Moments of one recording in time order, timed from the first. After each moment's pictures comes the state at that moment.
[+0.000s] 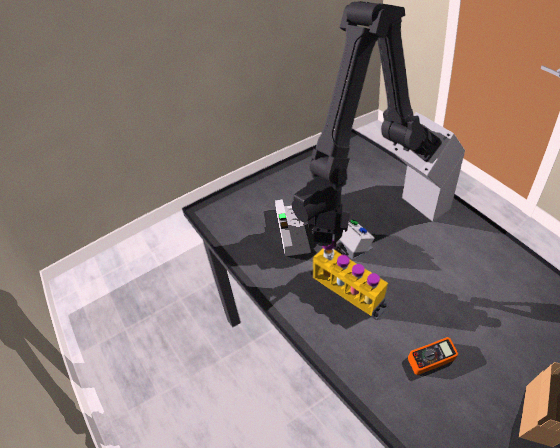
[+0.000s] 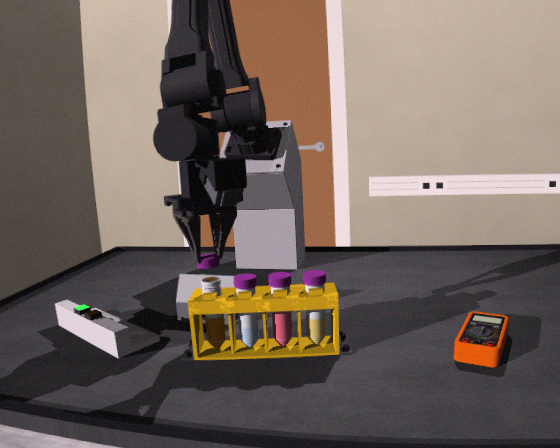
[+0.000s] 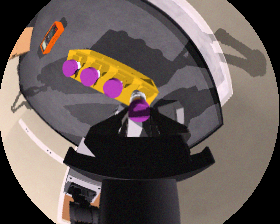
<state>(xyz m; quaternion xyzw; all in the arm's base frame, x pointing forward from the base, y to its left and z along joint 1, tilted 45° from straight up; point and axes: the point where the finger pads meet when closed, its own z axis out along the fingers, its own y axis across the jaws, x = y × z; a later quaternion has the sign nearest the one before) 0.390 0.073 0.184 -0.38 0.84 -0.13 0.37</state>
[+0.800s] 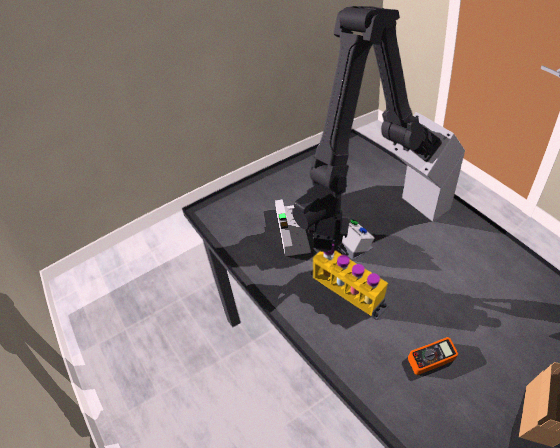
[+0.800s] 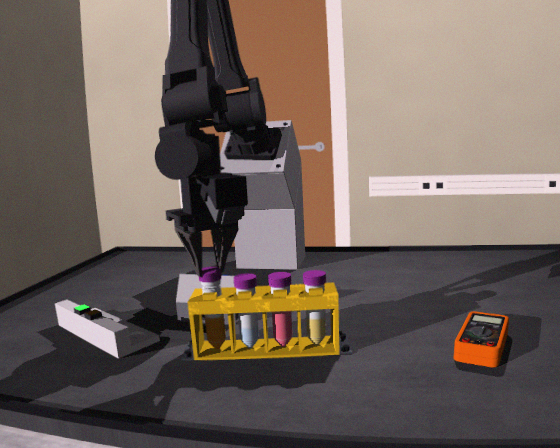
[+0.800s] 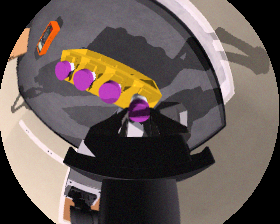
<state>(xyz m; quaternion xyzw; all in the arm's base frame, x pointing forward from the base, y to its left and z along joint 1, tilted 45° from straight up) 0.404 0.074 0.168 -0.38 0.84 -0.12 0.36</state>
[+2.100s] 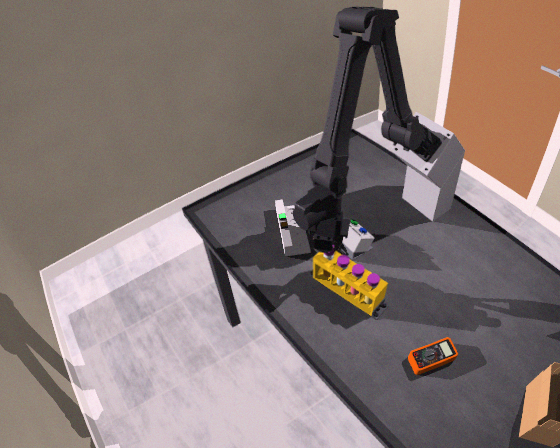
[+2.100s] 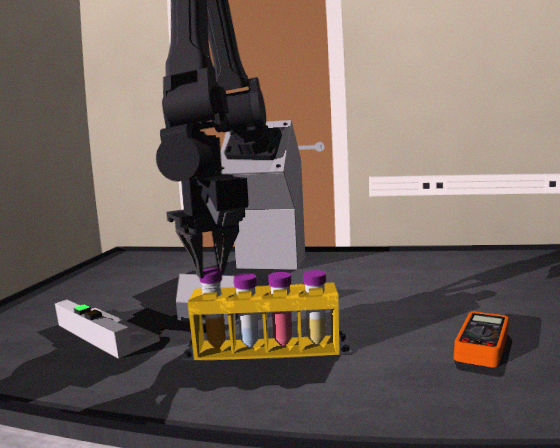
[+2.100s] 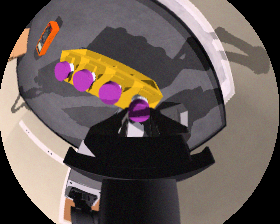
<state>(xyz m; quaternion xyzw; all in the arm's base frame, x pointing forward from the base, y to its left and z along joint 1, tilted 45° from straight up) 0.405 0.075 0.166 -0.37 0.84 -0.12 0.36</state>
